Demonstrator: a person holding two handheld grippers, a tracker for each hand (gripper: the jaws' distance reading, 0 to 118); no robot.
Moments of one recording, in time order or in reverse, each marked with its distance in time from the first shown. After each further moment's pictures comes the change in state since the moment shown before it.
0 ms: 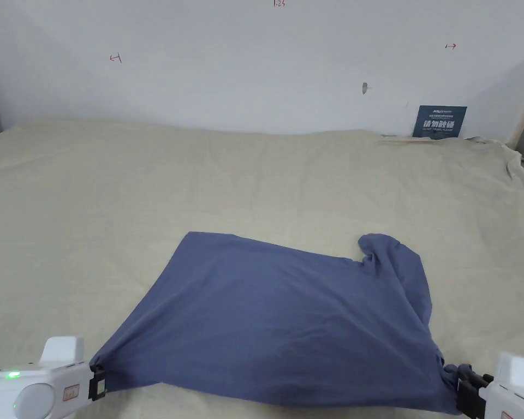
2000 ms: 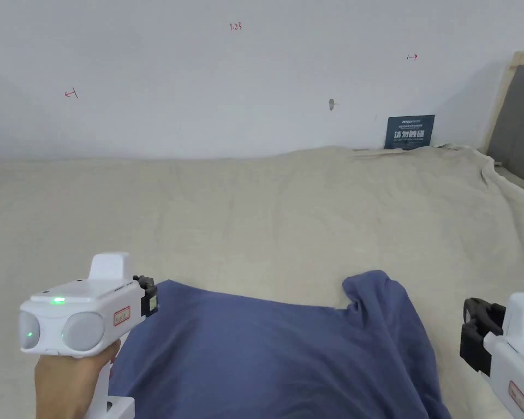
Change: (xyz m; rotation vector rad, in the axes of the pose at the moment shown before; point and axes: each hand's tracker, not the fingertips) left arm 0.130 0.198 -0.010 0.307 -0.168 -0.162; right arm -0.048 0.108 0.042 0.368 -0.080 0.121
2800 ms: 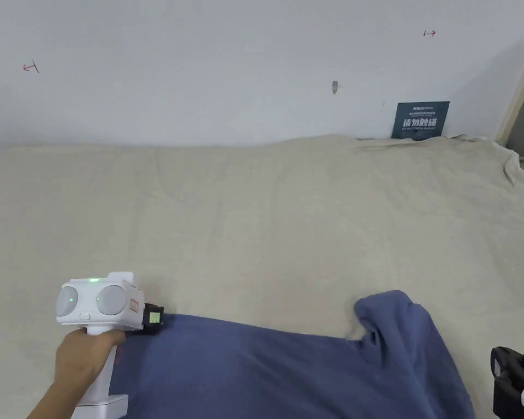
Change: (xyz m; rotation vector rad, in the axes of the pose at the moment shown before) left arm -0.048 -0.008 -0.249 -0.418 0.103 0.057; right arm -0.010 -0.015 -0.100 -0.152 -0.025 0.013
